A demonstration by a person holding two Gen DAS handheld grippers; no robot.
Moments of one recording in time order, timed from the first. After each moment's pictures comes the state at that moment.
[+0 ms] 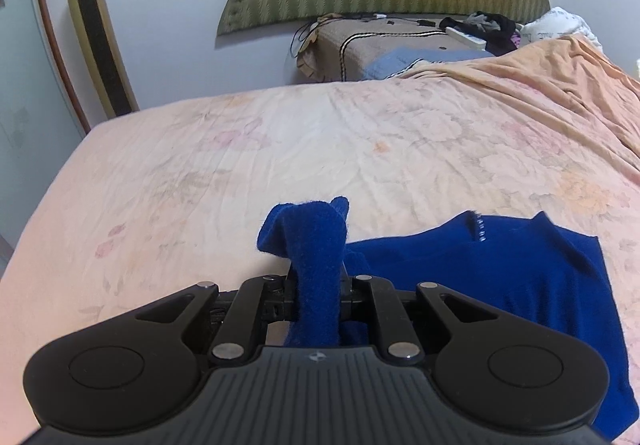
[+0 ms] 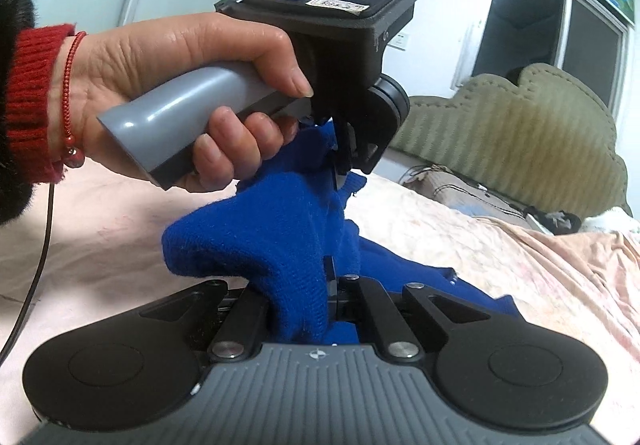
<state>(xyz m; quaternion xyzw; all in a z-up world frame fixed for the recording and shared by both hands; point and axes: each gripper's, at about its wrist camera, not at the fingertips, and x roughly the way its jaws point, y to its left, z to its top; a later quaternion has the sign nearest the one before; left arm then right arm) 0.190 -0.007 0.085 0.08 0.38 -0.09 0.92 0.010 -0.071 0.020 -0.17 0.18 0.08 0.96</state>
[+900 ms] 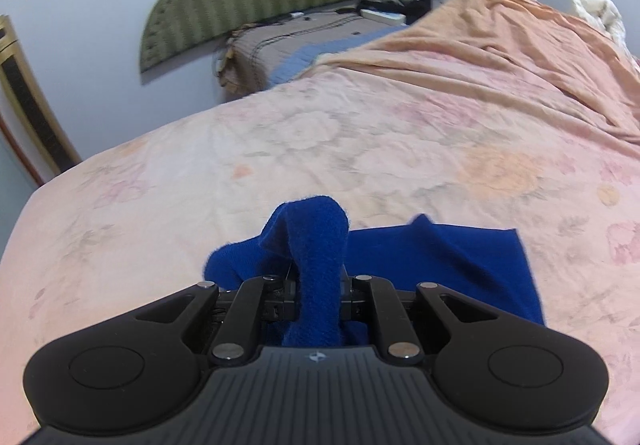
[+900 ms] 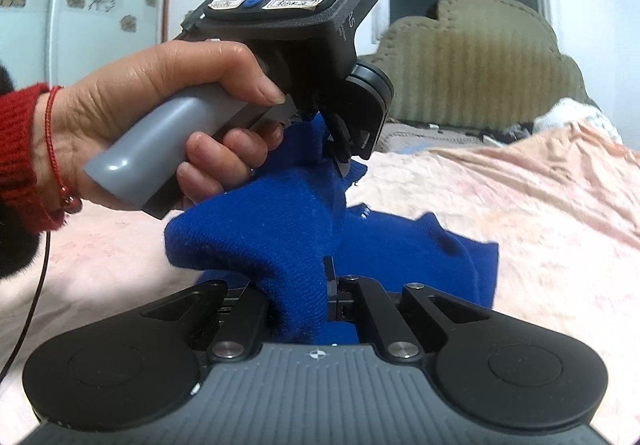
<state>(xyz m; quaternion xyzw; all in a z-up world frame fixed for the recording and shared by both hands) 0.182 -0.159 0.068 0.16 0.37 -0.16 0.90 -0.012 -0.193 0.015 -0.02 0.21 0.02 0.98</state>
